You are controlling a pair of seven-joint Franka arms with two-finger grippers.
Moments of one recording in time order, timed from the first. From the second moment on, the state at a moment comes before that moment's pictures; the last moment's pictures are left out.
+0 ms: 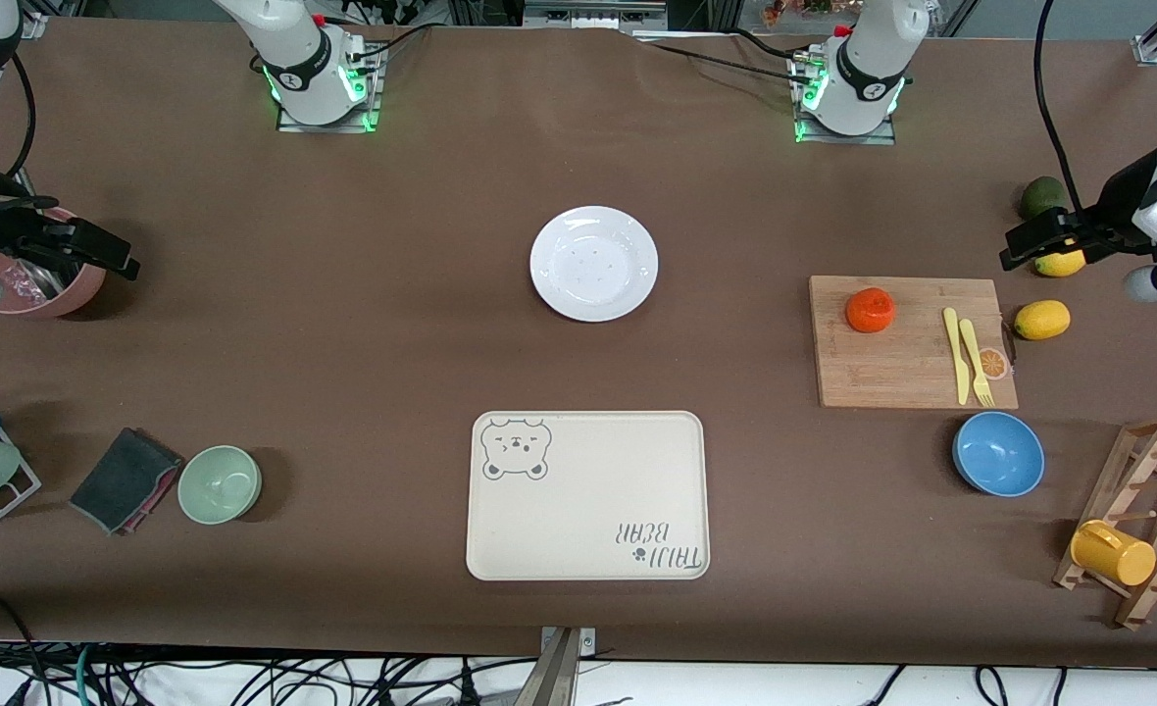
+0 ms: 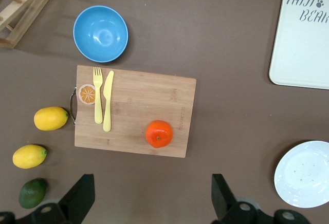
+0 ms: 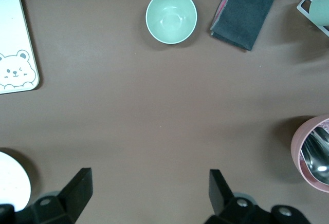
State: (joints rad) left arm -0.03 0.08 0.02 -1.52 -0.04 1.50 -0.13; right arm 0.01 0.07 -0.02 -1.59 0.04 1.63 0.11
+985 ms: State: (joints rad) left arm -0.02 0.10 0.02 -1.52 -0.04 1.51 -0.13; right arm 0.01 0.07 -0.02 -1.59 0.04 1.63 0.11
